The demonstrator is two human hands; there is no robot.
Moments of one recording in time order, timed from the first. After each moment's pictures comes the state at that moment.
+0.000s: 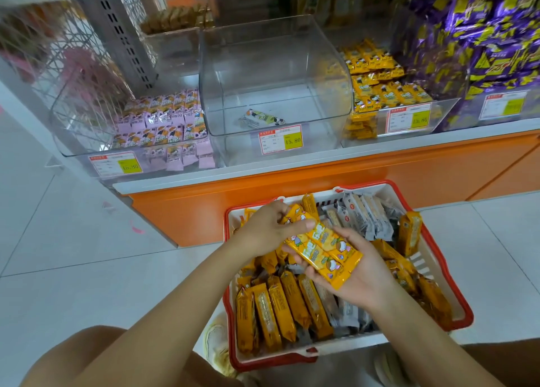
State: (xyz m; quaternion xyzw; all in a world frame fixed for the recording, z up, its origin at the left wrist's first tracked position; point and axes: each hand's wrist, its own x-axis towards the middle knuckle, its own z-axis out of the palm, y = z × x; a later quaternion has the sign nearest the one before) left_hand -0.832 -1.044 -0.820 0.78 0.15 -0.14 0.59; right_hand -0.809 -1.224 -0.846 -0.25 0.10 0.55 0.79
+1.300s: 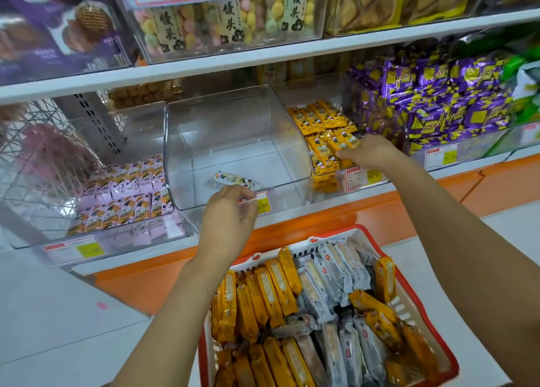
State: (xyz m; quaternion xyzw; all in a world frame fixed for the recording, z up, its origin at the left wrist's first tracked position) left_hand -0.755 -1.020 -0.757 0.92 0.11 0.21 0.31; right_hand -0.554 -1.241 -0.724 -0.98 -0.04 0.11 0.19
